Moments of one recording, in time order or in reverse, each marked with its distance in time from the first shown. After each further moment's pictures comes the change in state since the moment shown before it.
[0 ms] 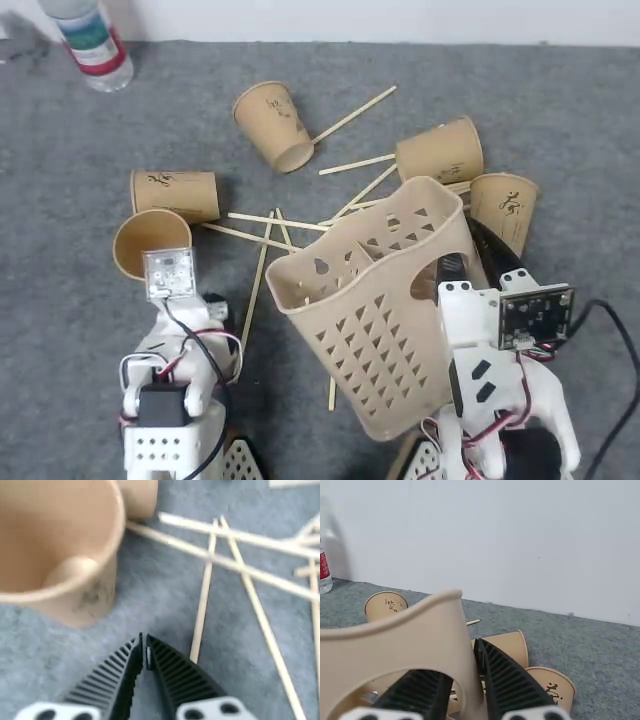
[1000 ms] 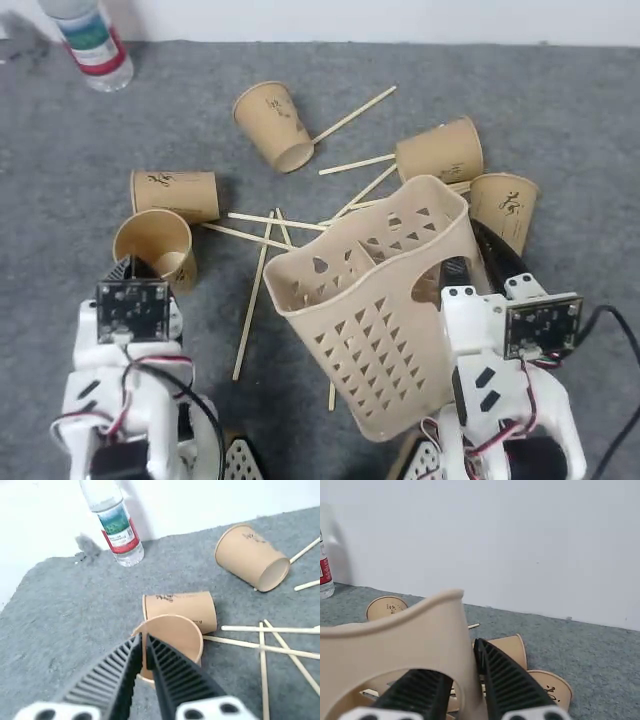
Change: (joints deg) left arm -12.5 0.0 -33.4 9.2 -24.3; right arm 0.0 -0.1 -3.2 2.3 0.0
